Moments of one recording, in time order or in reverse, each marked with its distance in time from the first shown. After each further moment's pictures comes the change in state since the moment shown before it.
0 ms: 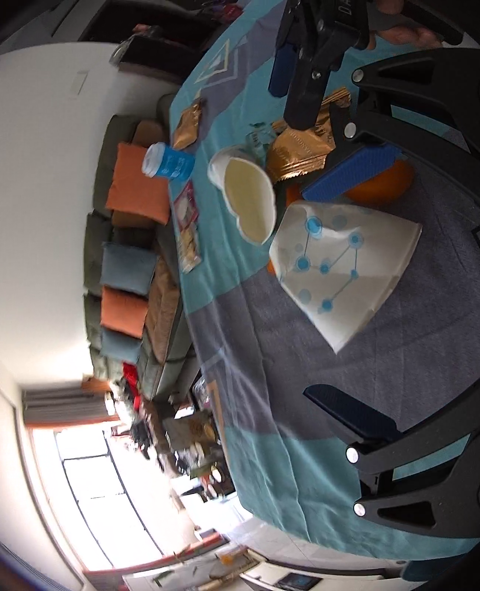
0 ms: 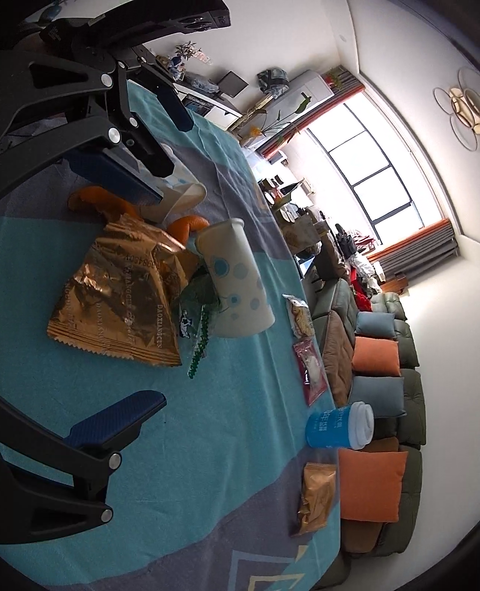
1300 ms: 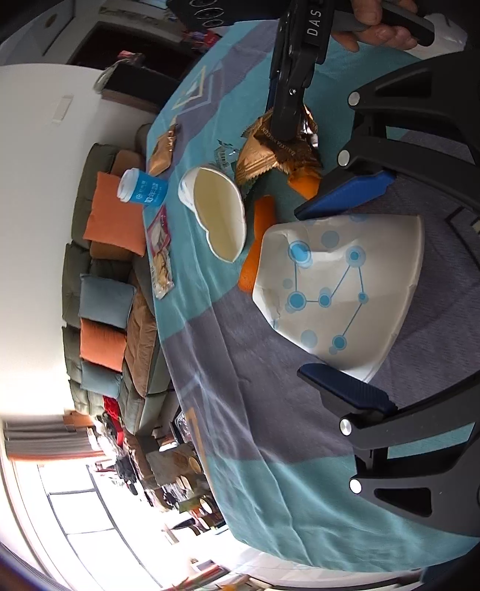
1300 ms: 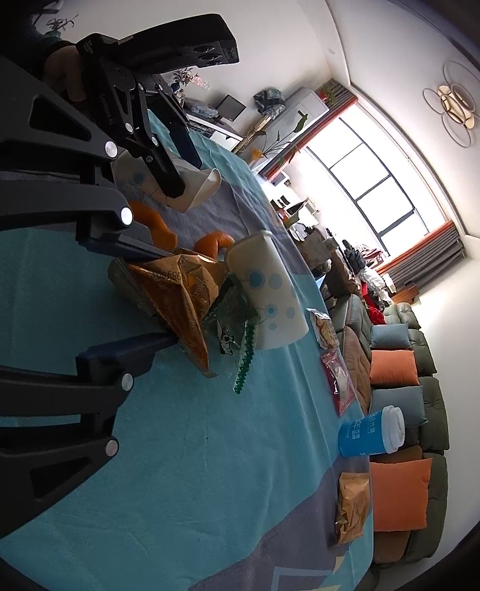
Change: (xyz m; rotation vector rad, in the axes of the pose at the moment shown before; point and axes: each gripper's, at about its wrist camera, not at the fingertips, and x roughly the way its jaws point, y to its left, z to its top) left arm 0.004 0.015 -0.010 0.015 0.070 -0.118; right arm -0.003 -0.008 -0.020 0.045 0.043 0.120
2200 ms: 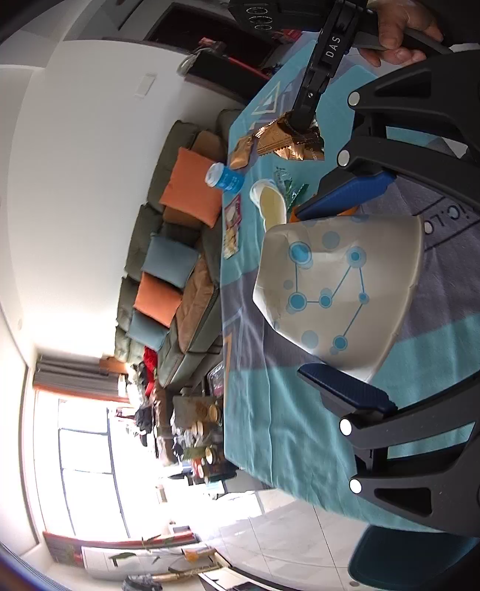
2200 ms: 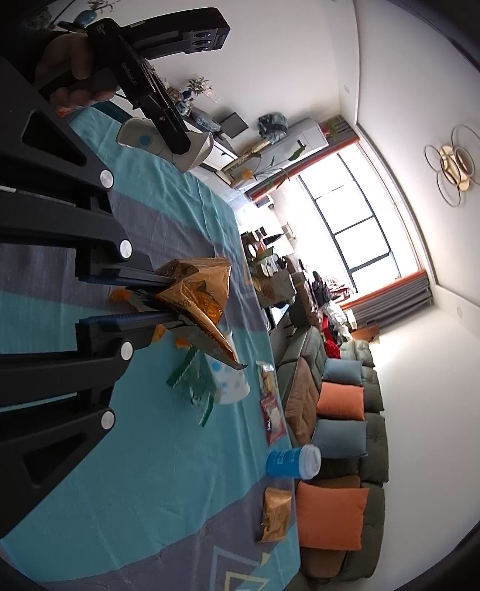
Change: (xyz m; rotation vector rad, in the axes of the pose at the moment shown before) left arm -0.157 0.023 -0.043 -0.205 -0.252 0.095; right arm -0.071 0.065 -0.014 -0.169 -0.155 0.048
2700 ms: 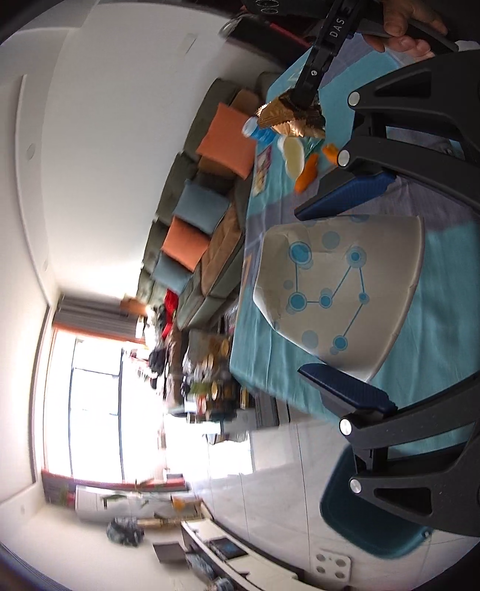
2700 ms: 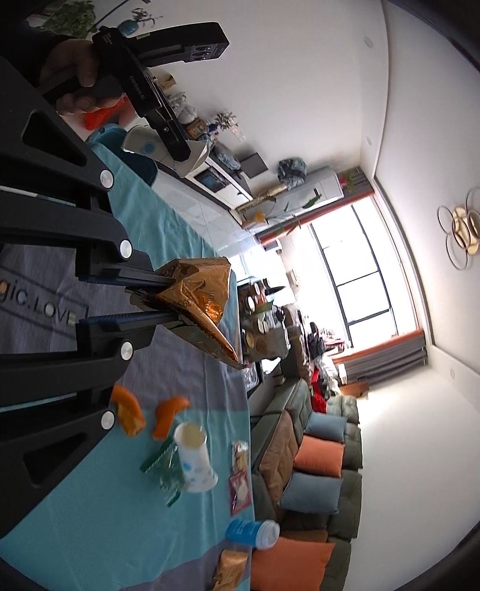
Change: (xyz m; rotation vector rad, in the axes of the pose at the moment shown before) left arm -0.095 0.073 -0.015 -0.129 -0.102 0.196; right arm 0.011 0.084 0.006 -0.151 -0.006 0.153
